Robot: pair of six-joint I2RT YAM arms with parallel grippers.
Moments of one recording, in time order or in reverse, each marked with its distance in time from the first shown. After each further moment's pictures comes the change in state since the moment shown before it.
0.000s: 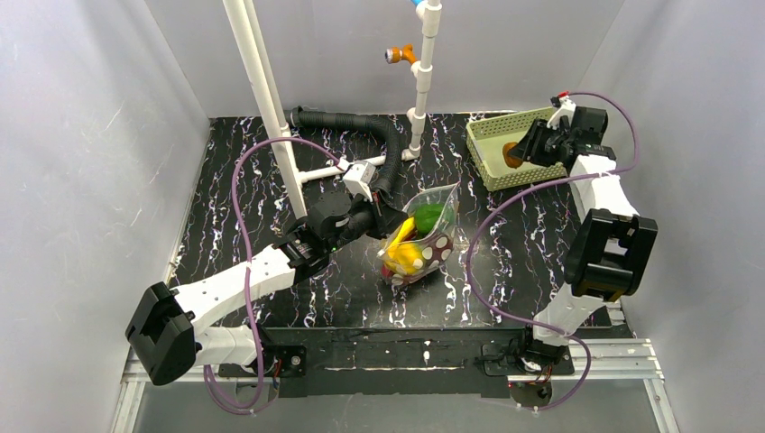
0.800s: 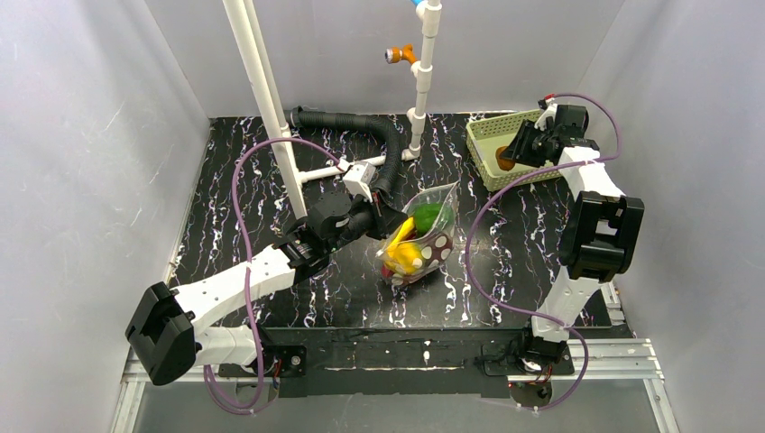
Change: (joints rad) left arm 0.000 0.000 -0.003 -0.003 0.000 0.000; right arm 0.060 0.159 0.101 -0.023 0.135 0.061
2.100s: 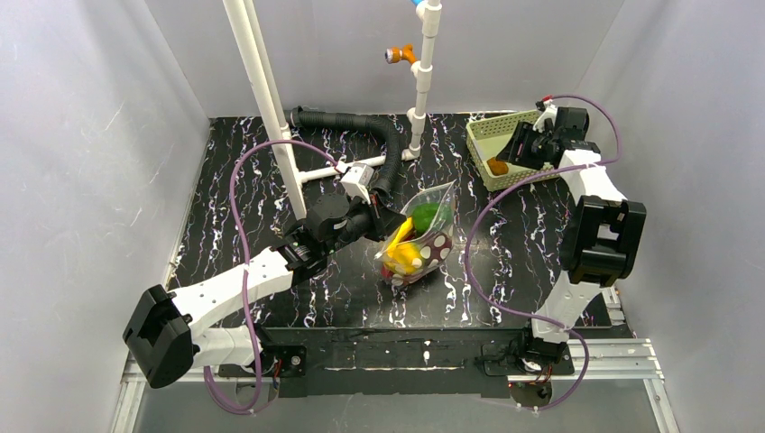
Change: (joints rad) left arm 0.000 -0.020 -0.019 0.000 0.000 0.000; right arm 0.003 -0.018 -0.018 -0.002 -0.045 -0.021
